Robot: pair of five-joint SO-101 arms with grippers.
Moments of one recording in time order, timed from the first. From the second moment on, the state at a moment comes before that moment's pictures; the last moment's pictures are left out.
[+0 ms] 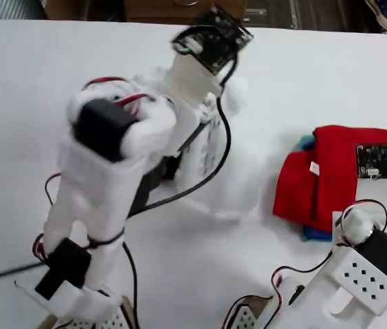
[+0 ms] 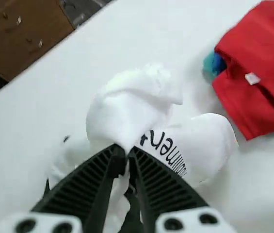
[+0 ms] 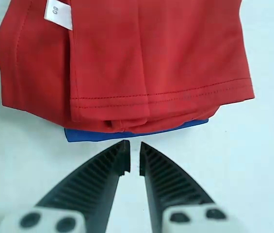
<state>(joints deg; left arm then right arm) 25.1 -1.8 -42.1 101.4 -10.8 37.5 -58.1 46.7 80.0 38.9</state>
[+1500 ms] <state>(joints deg) -14.2 -1.7 29.9 61.5 -22.6 -1.4 -58.1 62.0 69.9 36.9</state>
